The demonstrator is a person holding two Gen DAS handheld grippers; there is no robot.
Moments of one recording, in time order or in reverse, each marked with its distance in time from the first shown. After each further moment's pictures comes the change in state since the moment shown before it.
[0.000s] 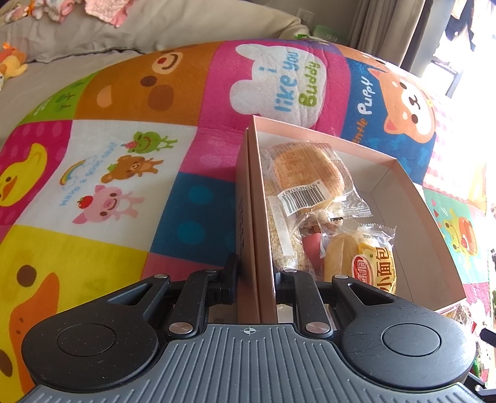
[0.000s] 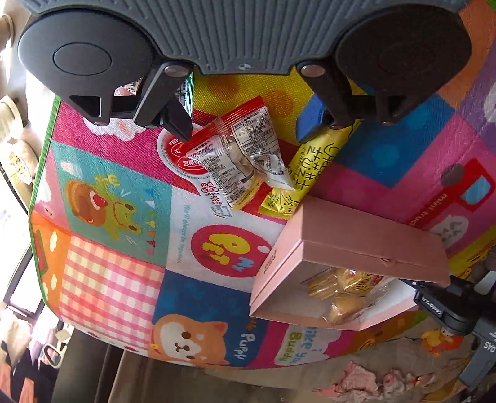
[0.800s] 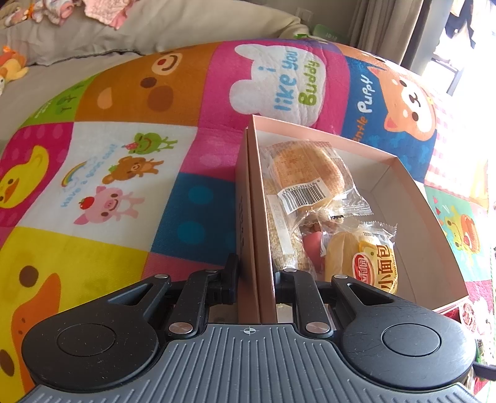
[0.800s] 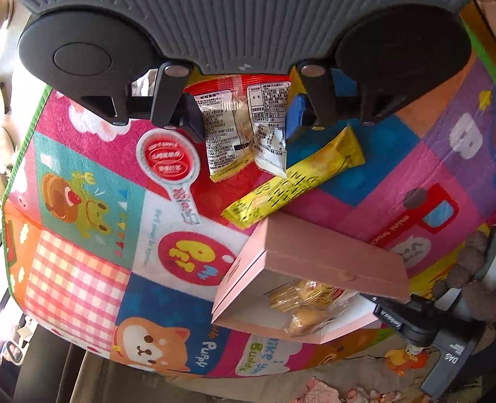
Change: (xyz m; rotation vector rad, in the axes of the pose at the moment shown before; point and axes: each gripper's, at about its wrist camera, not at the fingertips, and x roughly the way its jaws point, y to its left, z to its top) left arm 0.000 0.000 0.000 0.008 0.000 0.007; right arm -0.010 0.007 -0.003 -0.071 0.126 0.147
